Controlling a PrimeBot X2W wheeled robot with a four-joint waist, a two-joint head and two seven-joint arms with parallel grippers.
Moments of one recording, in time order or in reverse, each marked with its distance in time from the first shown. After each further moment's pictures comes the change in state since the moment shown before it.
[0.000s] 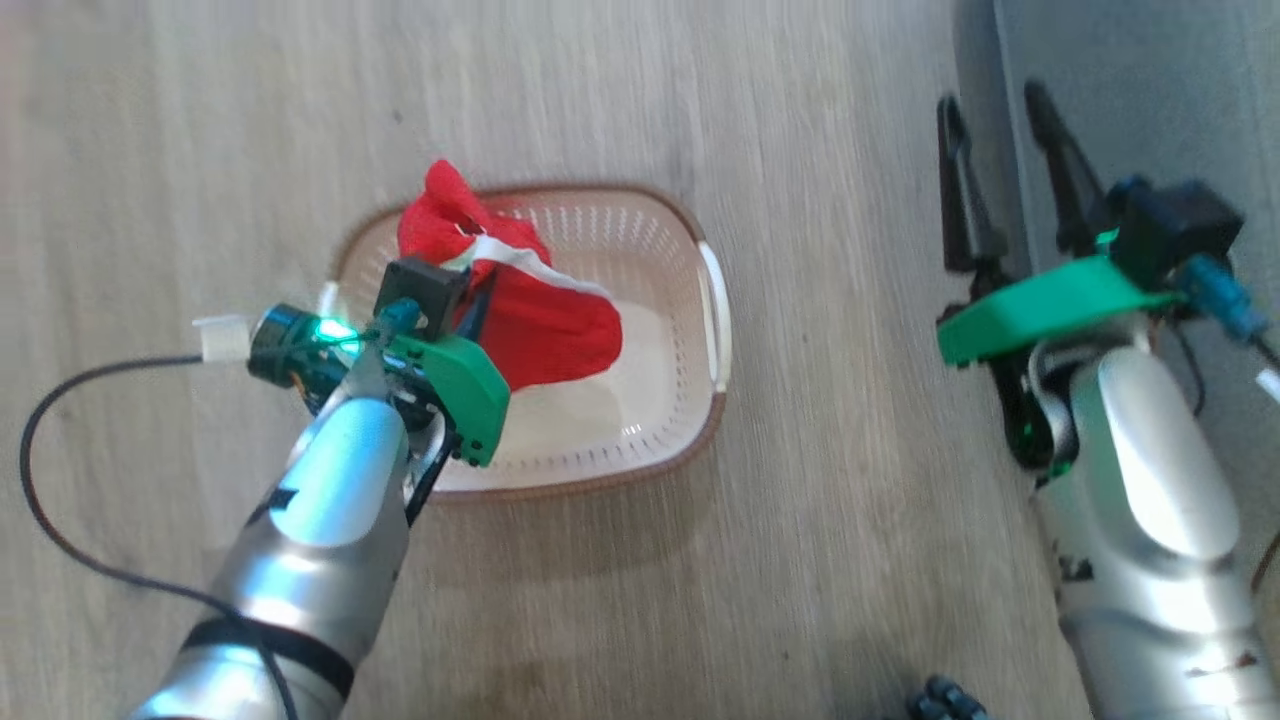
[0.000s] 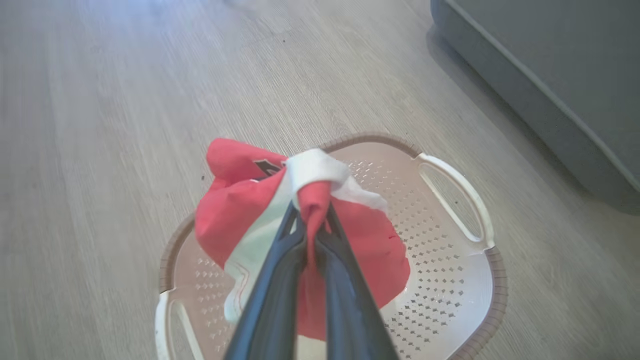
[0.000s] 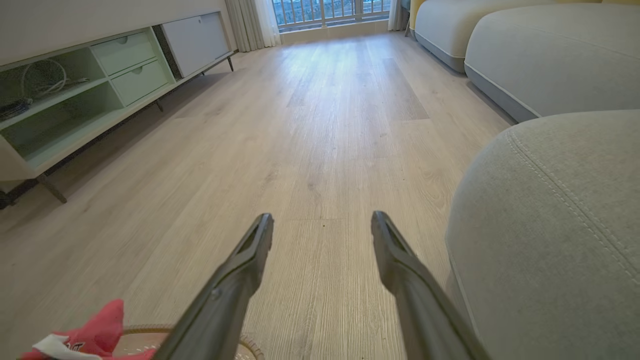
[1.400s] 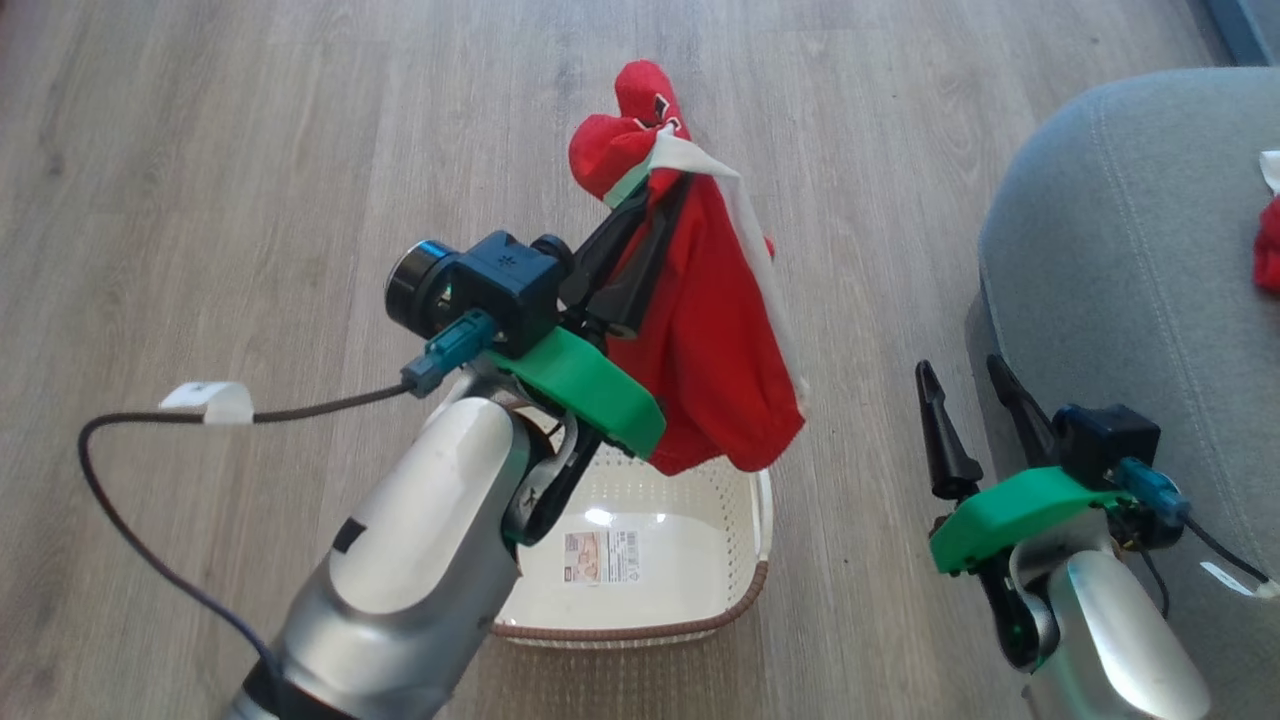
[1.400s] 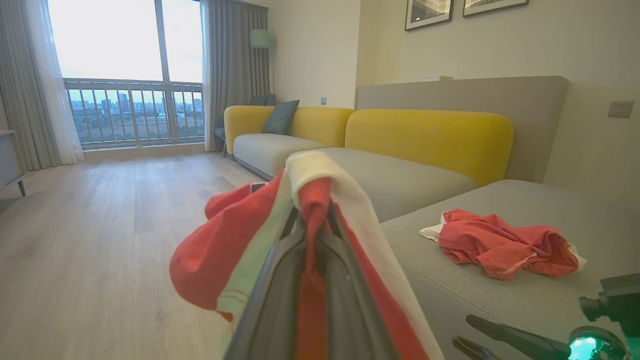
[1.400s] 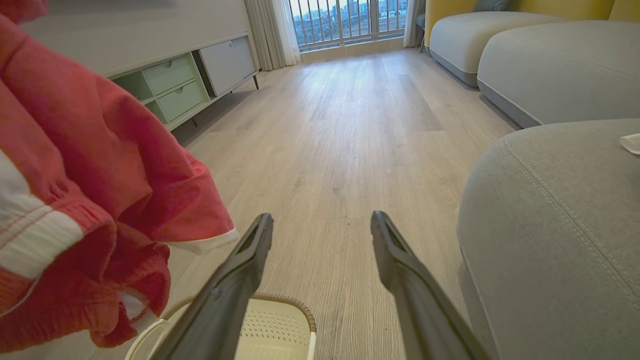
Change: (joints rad) left arm 0.139 0.000 -0.194 -0.692 -0.295 0.081 -0.001; right arm 0.290 0.001 -0.010 0.115 0.015 0.000 0.000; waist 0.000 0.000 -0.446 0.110
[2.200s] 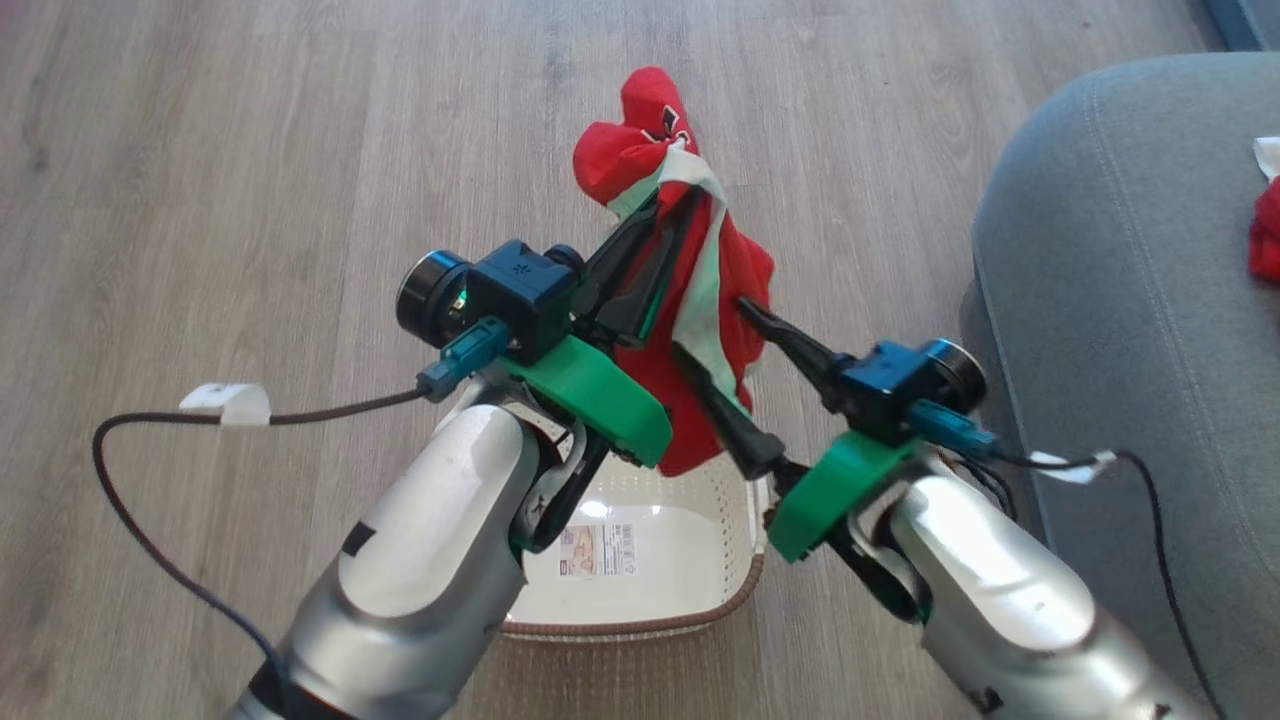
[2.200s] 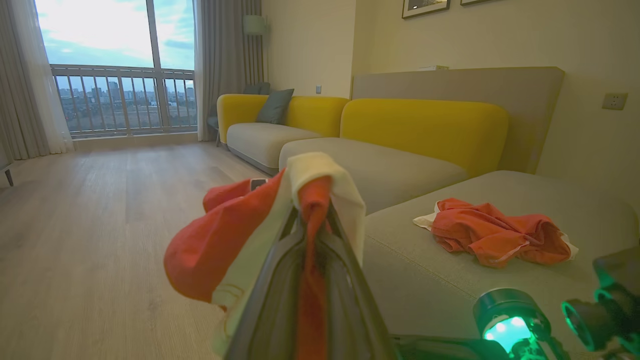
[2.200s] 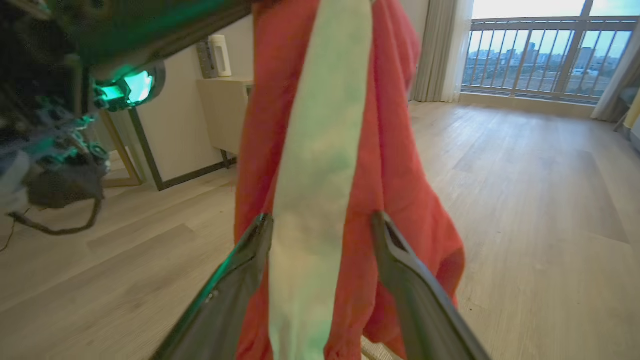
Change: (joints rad) left arm 0.000 0.001 -0.027 0.013 -0.008 0.007 0.000; right arm -0.214 -0.096 0.567 -0.103 0.134 0.000 0.000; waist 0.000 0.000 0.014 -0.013
